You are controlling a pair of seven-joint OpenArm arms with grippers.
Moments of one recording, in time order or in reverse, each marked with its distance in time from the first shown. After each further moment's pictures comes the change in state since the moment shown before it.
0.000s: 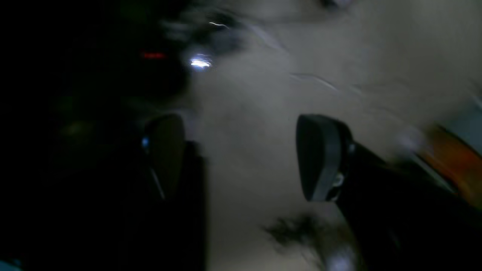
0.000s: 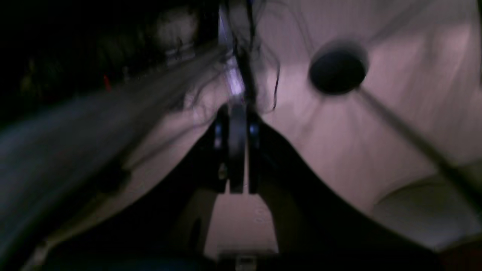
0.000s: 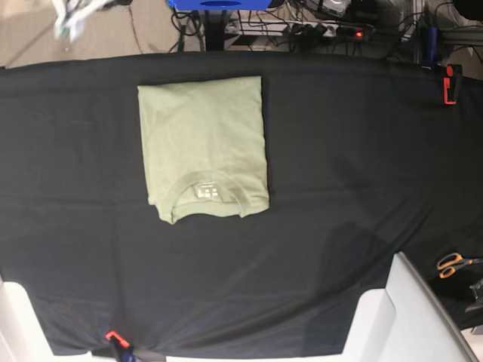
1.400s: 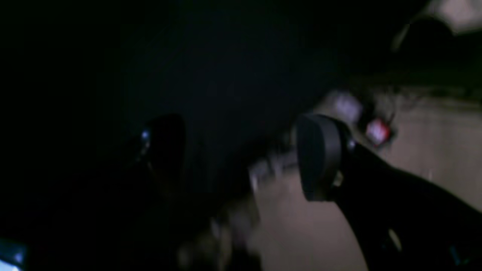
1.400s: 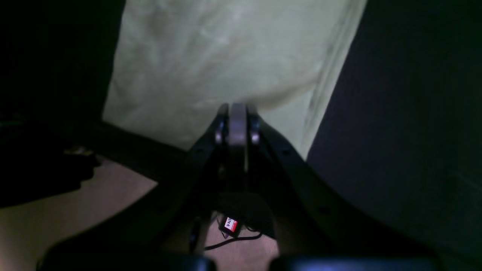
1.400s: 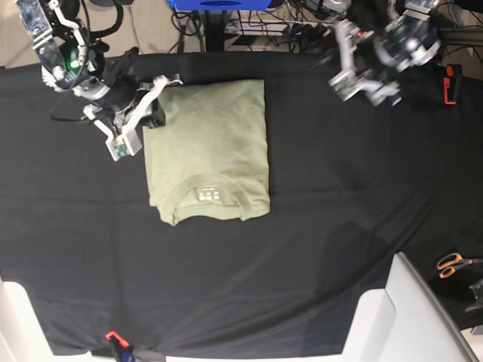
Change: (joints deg) left arm -21.7 -0.7 -1.4 8.0 -10.1 0.0 2.1; right arm 34.3 6.3 -14.4 -2.5 -1.5 16.1 -0.4
